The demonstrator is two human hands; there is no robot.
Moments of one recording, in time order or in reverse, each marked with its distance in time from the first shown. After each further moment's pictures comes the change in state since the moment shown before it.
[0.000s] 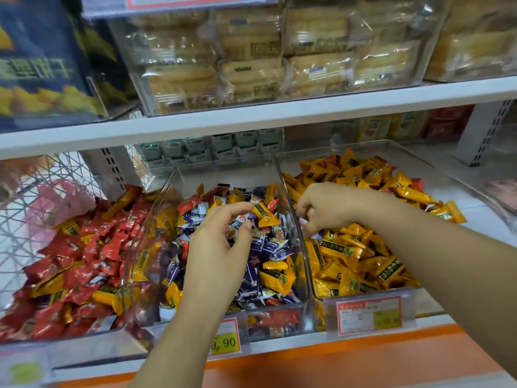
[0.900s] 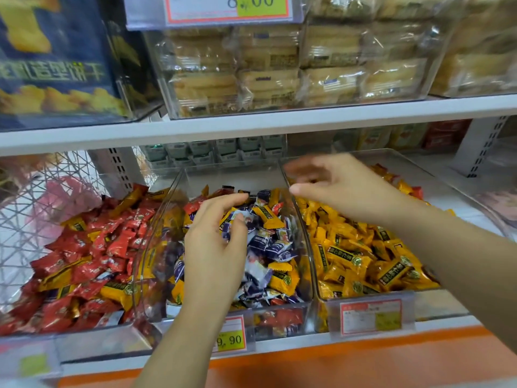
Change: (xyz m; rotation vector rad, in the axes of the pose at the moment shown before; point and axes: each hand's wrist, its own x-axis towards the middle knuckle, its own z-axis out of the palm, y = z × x) left_hand -0.001 0.000 -0.008 -0.049 0.175 0.132; right_hand -0.047 -0.028 -0.023 0.508 0.447 -0.201
